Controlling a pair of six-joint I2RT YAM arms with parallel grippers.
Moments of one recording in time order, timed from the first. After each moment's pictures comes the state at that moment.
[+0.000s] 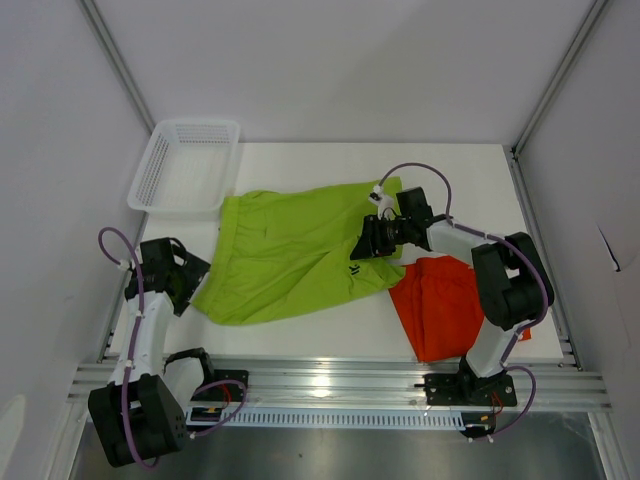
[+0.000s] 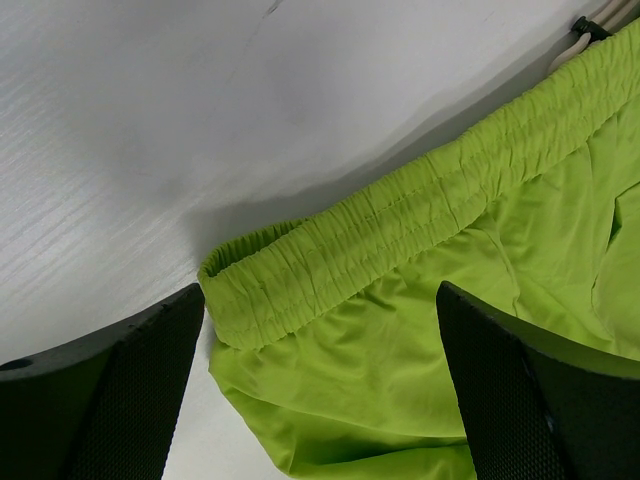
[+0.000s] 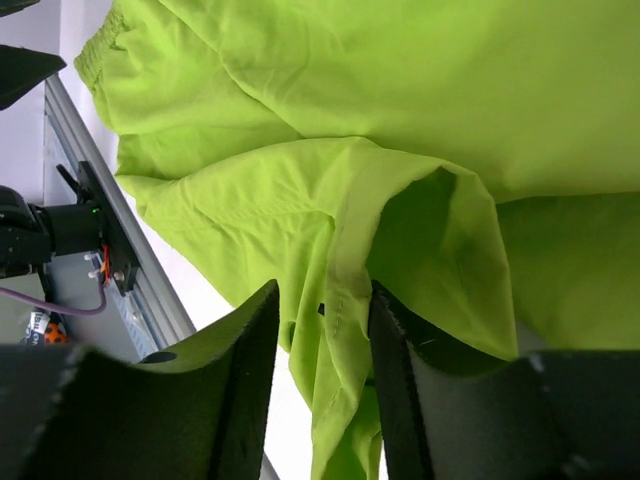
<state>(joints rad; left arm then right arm) 0.25 0.93 0.58 -0.64 -0.07 -0.83 0.37 1.77 1.05 -0.15 -0.76 0.26</state>
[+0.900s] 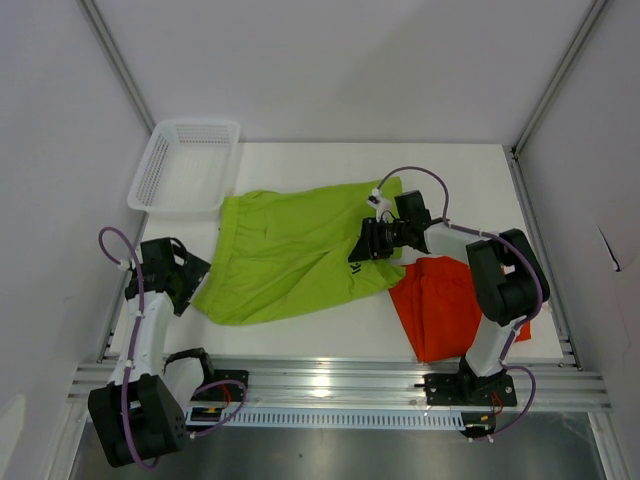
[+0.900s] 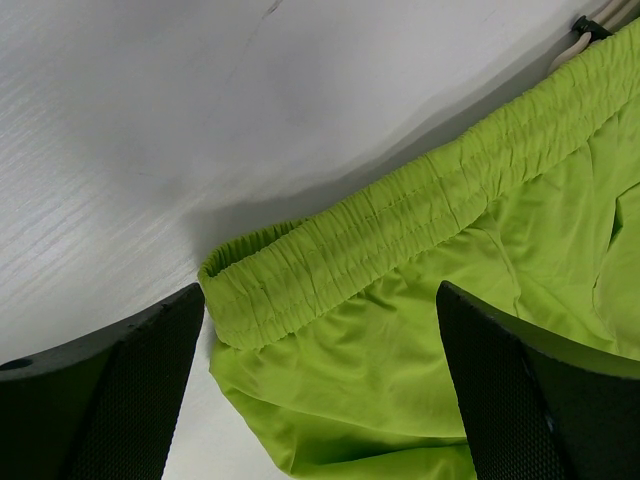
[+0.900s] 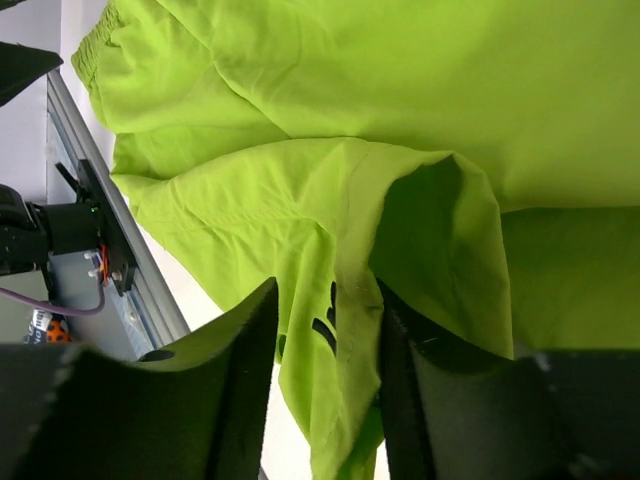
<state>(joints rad) 0.25 0.93 0.58 -0.64 -0.07 -0.83 0.38 1.81 1.02 -0.07 -0.78 0.28</state>
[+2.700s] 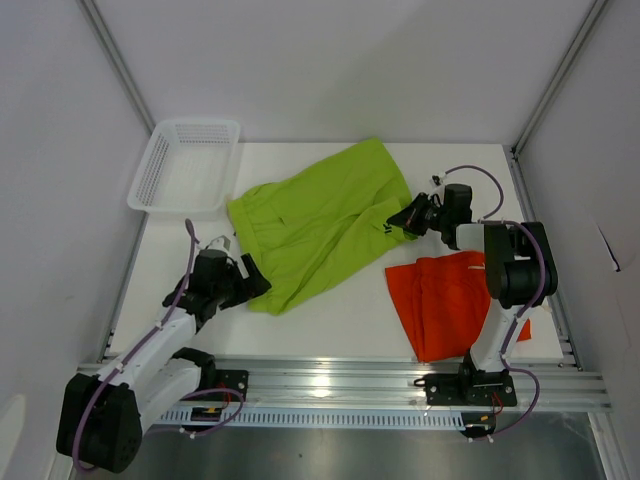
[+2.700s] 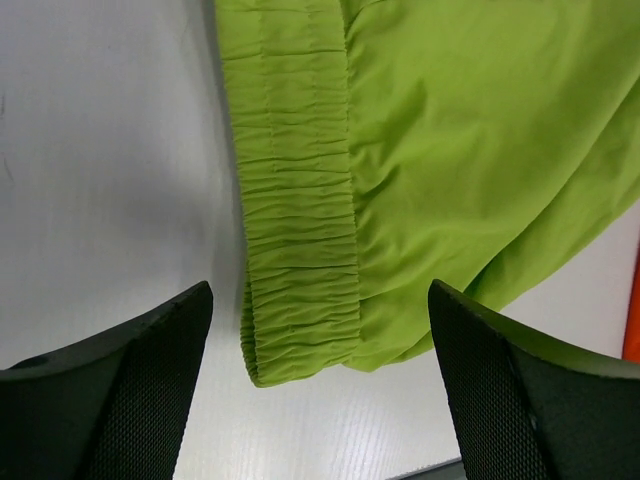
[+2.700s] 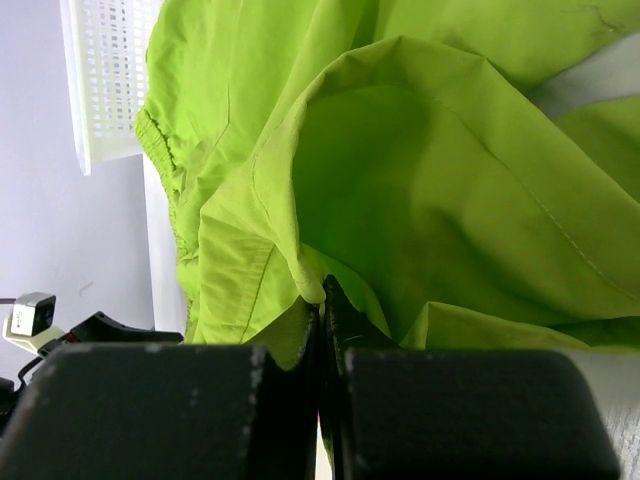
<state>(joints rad) -0.26 0.89 0.39 -0.29 0.11 -0.63 0.07 1.90 0.96 0.38 -0.70 0.73</state>
